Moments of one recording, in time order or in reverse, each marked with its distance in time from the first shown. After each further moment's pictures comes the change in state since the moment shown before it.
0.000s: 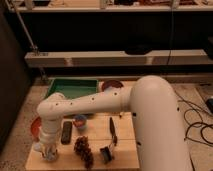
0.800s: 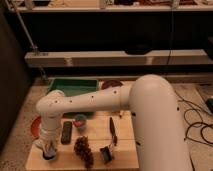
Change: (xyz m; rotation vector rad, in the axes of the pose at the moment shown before) arm 0.006 0.004 -0.011 -0.022 0.011 0.013
